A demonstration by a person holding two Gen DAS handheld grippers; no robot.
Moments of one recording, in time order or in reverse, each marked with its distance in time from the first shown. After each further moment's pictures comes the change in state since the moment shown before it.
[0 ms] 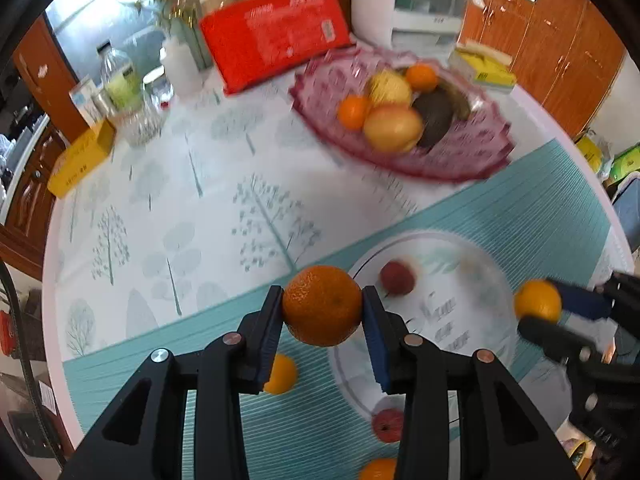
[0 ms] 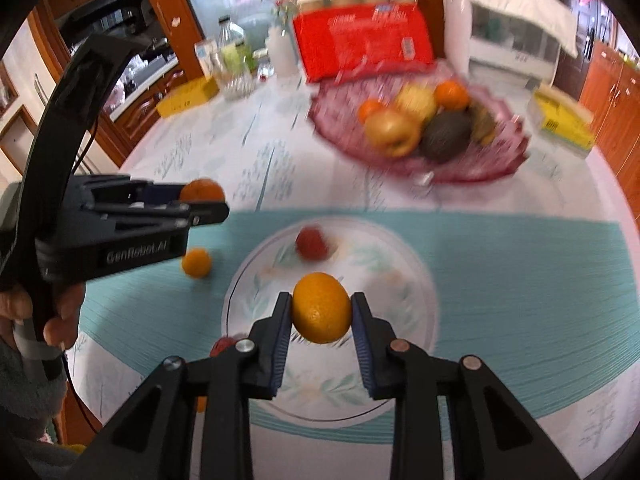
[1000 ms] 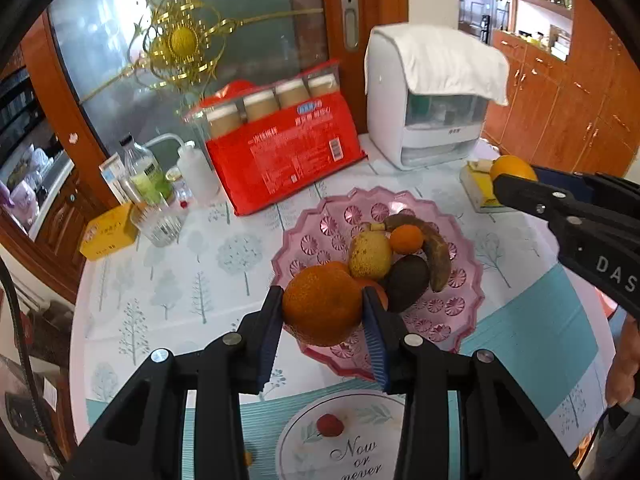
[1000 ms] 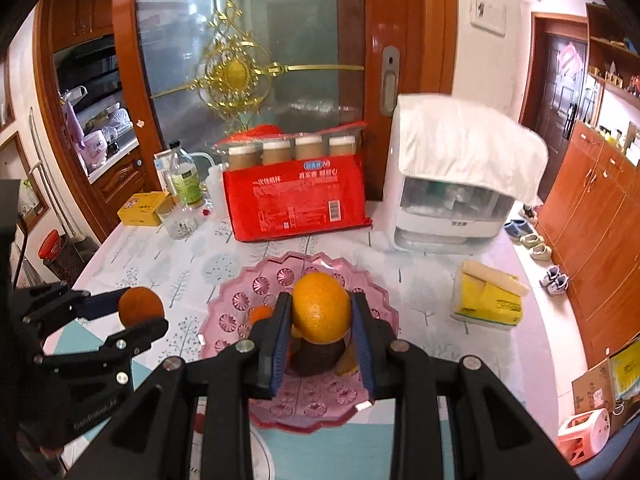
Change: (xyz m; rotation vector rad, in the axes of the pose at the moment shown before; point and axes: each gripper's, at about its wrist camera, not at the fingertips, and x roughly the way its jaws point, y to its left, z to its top) left arm -0.048 -0.061 0.148 -0.115 -0.167 0.122; right arm -0.063 -0.114 0.194 -0.090 -0.244 -0.095
